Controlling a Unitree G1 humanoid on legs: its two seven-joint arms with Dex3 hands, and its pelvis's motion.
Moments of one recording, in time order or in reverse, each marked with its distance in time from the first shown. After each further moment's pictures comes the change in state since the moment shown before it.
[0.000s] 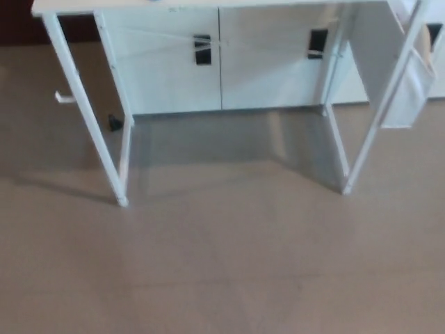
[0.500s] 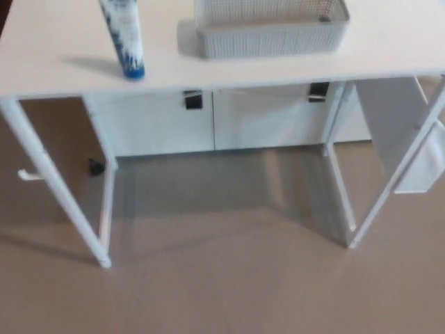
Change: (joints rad) left_arm 0.029 0.006 -0.002 0.004 0.001 -0.014 0.026; right_arm 0.025 0.010 0.009 -0.009 -0.002 -0.019 -0.019
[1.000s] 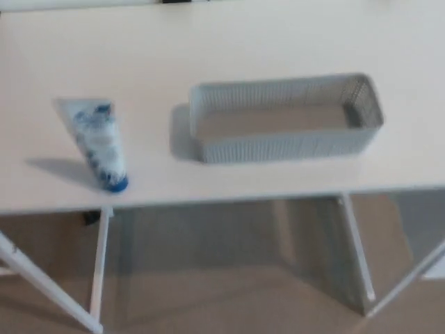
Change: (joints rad) left_arm 0.028 -0.004 0.033 0.008 -0.012 -0.021 -0.003; right_arm 0.063 0.010 0.029 -0.018 -0.008 -0.027 -0.056
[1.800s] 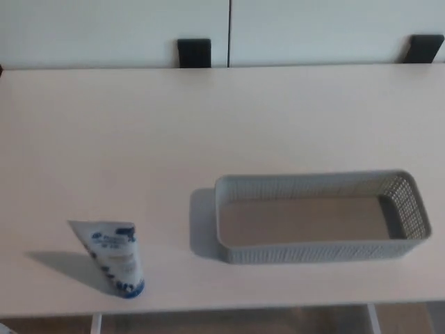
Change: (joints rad) left_arm 0.003 0.014 -0.022 -0.003 0.005 -0.016 -0.015; right_arm 0.013 0.014 -0.021 0.026 0.009 -0.016 -0.006
